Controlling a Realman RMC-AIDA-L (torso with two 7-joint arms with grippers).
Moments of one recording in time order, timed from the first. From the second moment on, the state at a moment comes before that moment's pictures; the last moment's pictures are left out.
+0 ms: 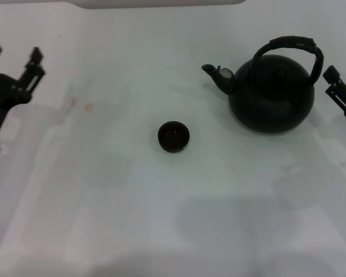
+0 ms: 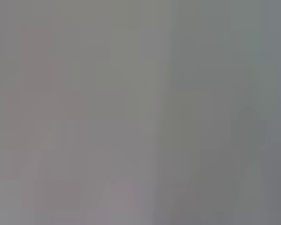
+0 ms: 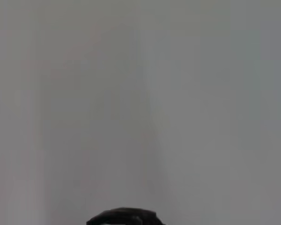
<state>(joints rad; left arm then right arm) -0.26 -2.09 2.14 0.22 -0.49 1.31 -0.26 0.22 2.01 -2.44 -0.16 0.64 -1.41 0.43</state>
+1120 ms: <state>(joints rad) -0.25 -2.09 2.14 0.22 -0.54 1.25 -0.28 0.30 2.02 -2.44 -0.20 0.64 -1.22 0.44</state>
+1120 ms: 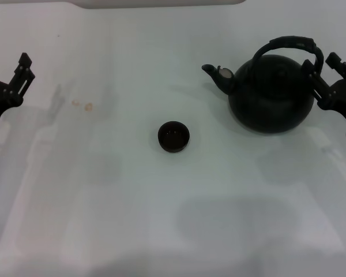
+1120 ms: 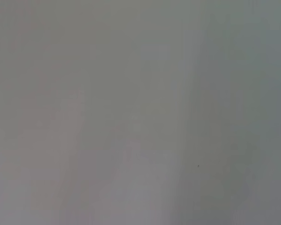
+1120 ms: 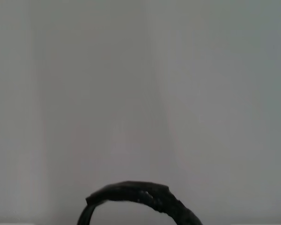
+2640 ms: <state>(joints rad) -0.25 -2.09 2.20 0.22 -0.54 1.23 -0.29 0.36 2.01 -2.44 -0.27 0.50 -1.33 0.26</state>
